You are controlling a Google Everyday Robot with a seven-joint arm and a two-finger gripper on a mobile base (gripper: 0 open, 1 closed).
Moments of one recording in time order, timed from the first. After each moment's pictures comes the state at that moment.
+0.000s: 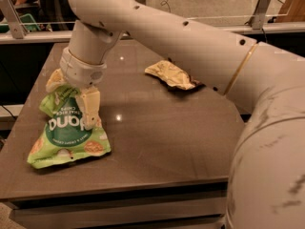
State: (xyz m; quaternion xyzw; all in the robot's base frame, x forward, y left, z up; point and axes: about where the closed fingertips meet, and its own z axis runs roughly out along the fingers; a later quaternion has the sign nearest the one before) arm 0.495 0.204 0.852 -0.91 0.31 0.18 0.20
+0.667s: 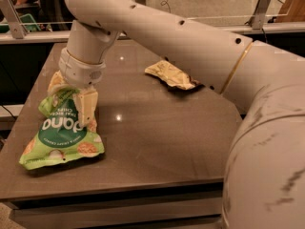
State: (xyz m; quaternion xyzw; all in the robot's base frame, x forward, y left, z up) arm 0.494 0.204 0.850 -0.92 0.30 0.18 0.18
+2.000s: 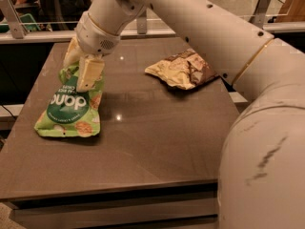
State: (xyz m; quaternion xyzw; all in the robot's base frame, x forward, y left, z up) arm 0.559 0.190 0.910 -0.84 0.42 0.20 0.27
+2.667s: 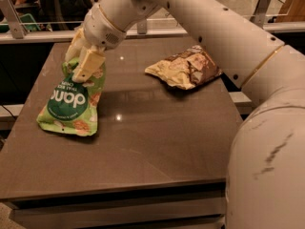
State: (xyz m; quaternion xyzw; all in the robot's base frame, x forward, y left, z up) arm 0.573 0.187 0.933 -0.79 0.46 0.26 0.32
